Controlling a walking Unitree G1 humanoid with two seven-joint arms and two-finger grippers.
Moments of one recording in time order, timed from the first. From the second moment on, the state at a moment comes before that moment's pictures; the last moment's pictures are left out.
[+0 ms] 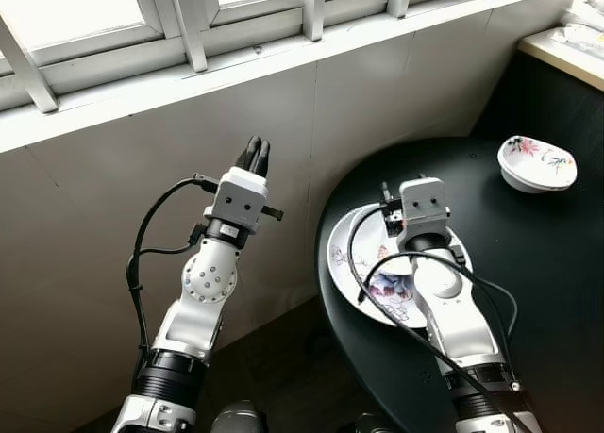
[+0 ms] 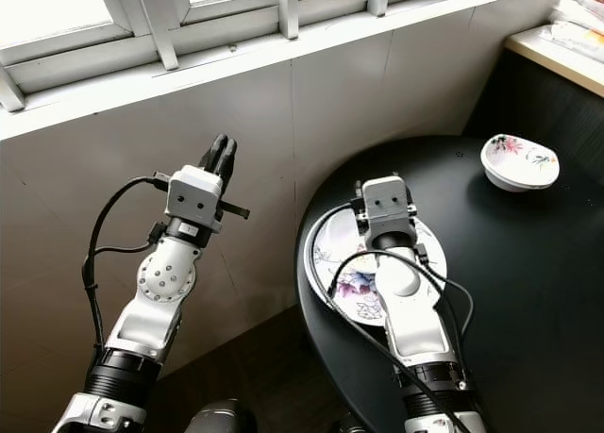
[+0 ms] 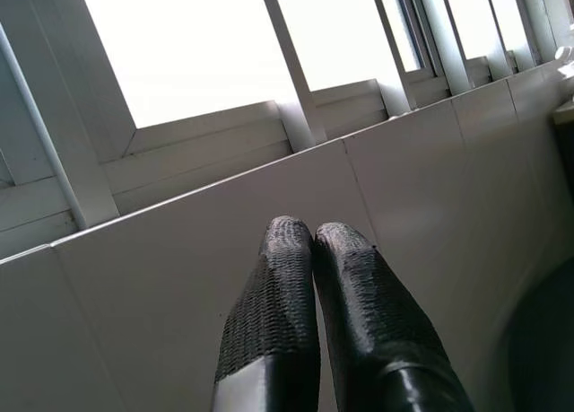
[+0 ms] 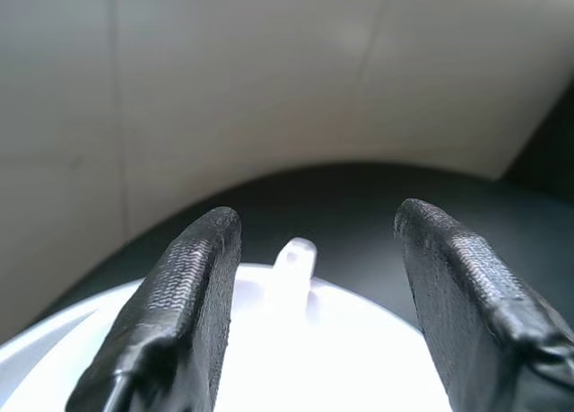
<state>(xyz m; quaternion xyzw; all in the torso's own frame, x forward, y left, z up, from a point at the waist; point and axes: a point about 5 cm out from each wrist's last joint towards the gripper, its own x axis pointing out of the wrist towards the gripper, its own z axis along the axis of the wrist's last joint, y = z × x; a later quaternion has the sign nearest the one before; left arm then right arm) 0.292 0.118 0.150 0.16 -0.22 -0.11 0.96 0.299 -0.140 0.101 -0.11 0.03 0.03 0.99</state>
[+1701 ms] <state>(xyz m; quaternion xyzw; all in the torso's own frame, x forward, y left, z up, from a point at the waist) 0.294 0.118 0.141 0.17 -0.20 -0.11 0.96 0.312 -0.135 0.075 0.03 0.21 0.03 0.98</state>
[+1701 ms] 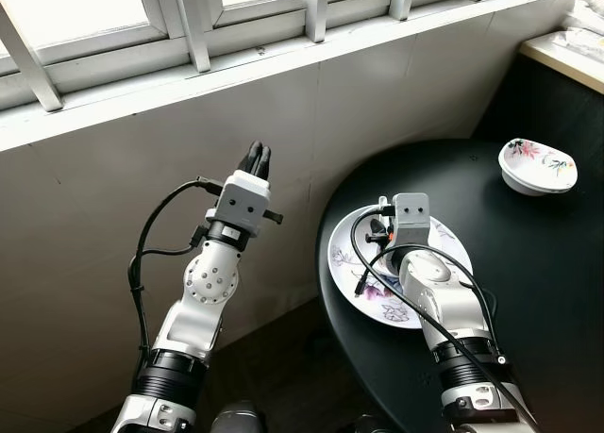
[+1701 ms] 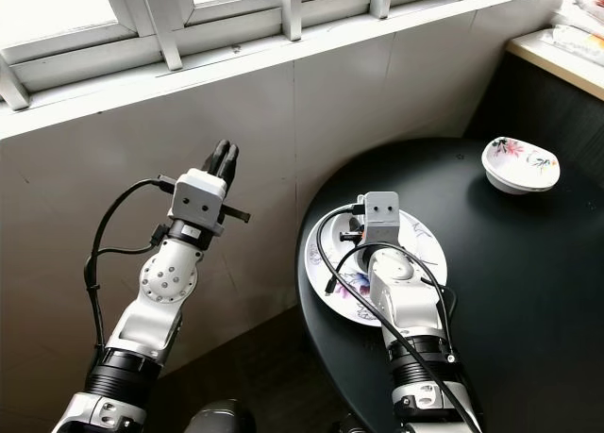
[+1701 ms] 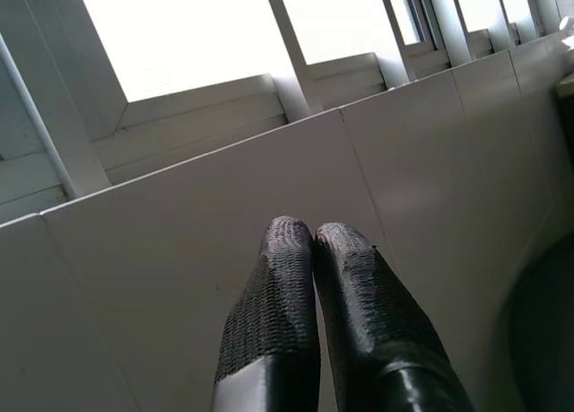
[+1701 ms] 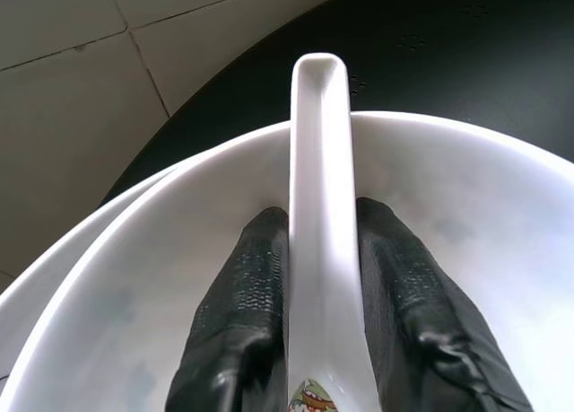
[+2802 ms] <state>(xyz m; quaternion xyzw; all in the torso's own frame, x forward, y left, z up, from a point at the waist) 0.294 0.118 0.141 0.17 -0.20 -0.11 0.96 0.311 -0.136 0.087 0.03 0.16 0.03 0.99</state>
